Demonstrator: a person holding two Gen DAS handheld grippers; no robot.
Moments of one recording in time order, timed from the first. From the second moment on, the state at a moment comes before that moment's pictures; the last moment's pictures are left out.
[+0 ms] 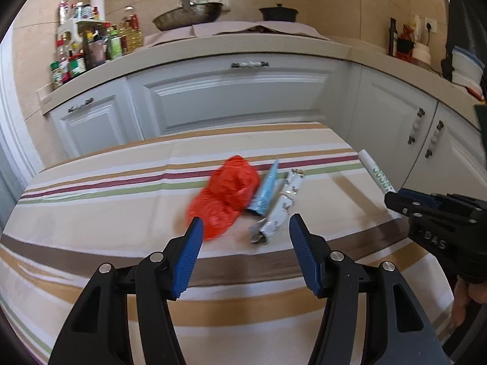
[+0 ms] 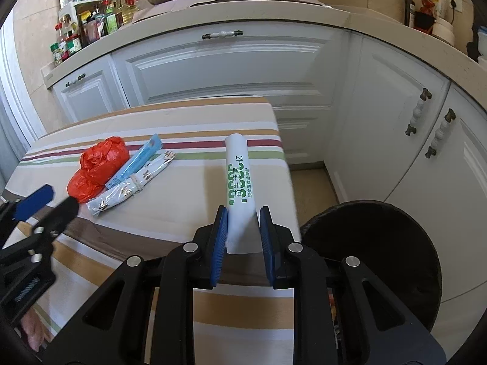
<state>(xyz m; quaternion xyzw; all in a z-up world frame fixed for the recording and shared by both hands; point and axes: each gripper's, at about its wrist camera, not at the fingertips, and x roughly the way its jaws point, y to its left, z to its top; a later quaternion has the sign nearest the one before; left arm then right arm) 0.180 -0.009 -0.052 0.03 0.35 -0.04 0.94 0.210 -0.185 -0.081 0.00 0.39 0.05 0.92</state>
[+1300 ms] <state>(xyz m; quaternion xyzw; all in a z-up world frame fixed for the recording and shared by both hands) 0.167 -0.048 -0.043 0.07 0.36 -0.10 0.92 0.176 -0.208 -0.076 0.01 0.38 0.06 0.92</state>
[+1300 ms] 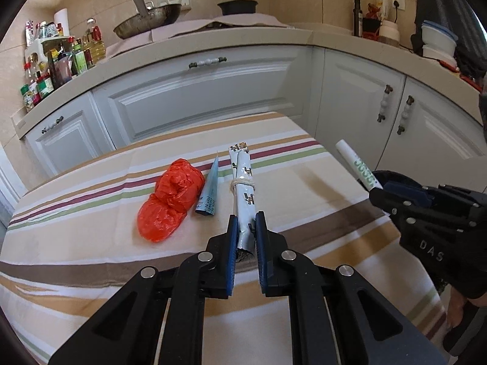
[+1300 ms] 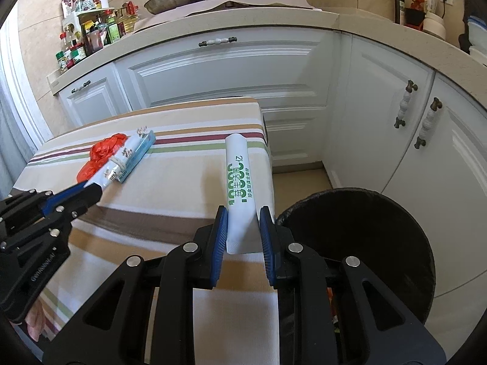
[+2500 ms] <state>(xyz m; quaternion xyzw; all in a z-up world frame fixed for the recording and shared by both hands) 0.081 -0.077 -0.008 0.05 0.31 -0.12 0.94 0.071 -0.255 -0.035 0.01 0.31 -0.02 0.95</state>
